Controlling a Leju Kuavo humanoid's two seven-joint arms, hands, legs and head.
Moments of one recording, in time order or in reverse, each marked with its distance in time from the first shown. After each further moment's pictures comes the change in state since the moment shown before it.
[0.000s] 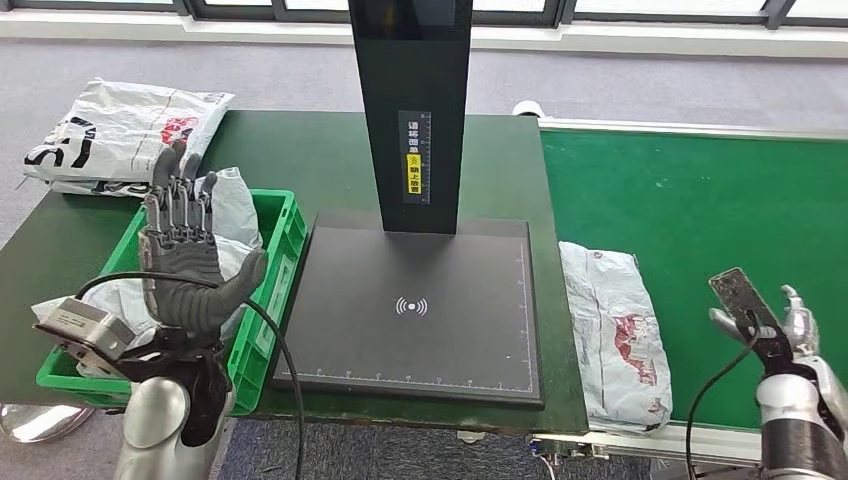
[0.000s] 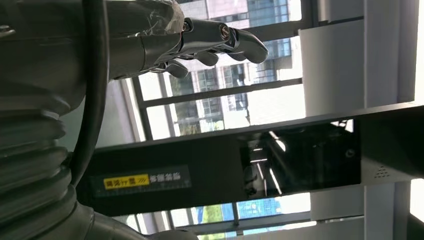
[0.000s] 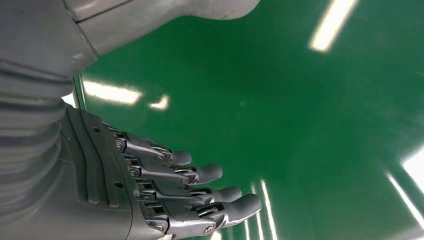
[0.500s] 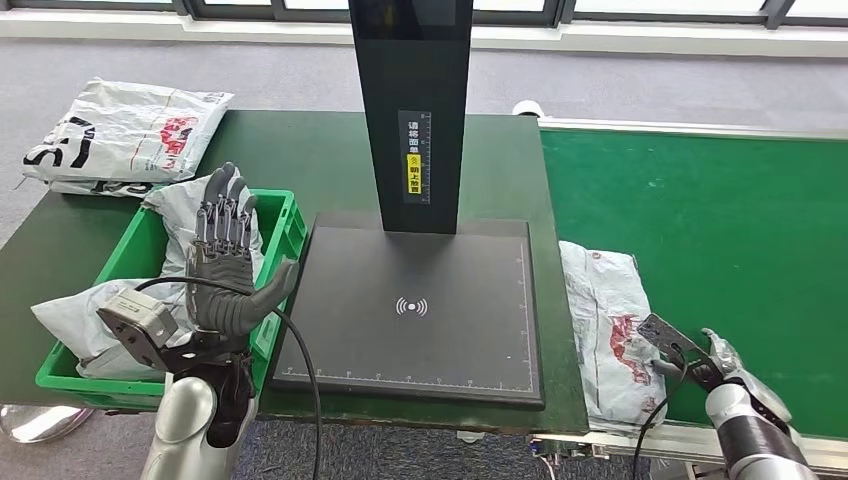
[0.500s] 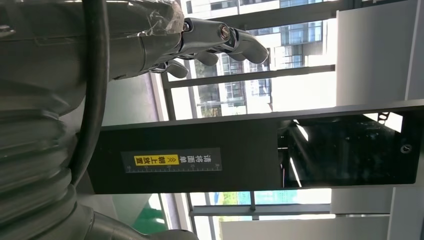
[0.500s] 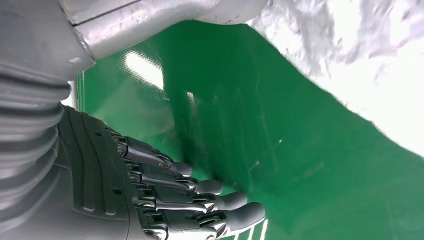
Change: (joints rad) left arm 0.007 -0.041 -0.002 0.115 0.024 -0.033 -0.011; right arm -0.075 -0.012 0.177 0.357 0.151 0.060 0.024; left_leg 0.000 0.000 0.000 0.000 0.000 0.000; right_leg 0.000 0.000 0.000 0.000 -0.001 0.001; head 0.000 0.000
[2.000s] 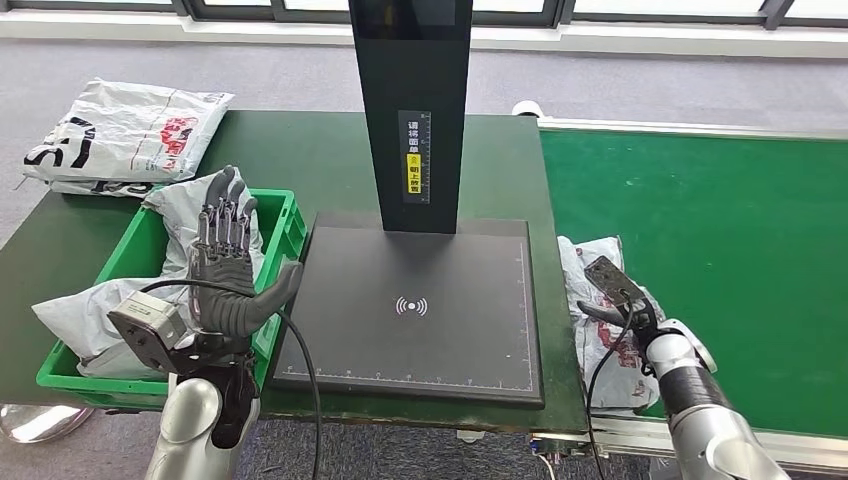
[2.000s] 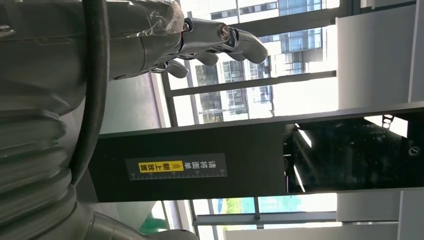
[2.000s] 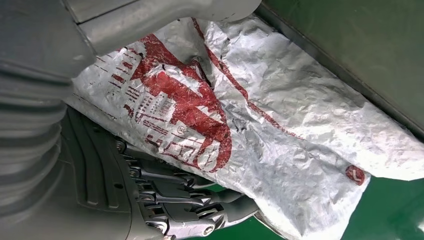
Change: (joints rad) left arm 0.004 -0.006 0.000 0.015 -0.035 0.051 -0.018; right arm -0.140 0.172 0.066 0.030 -0.298 0.049 -0.137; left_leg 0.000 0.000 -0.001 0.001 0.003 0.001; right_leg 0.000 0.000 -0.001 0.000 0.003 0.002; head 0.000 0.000
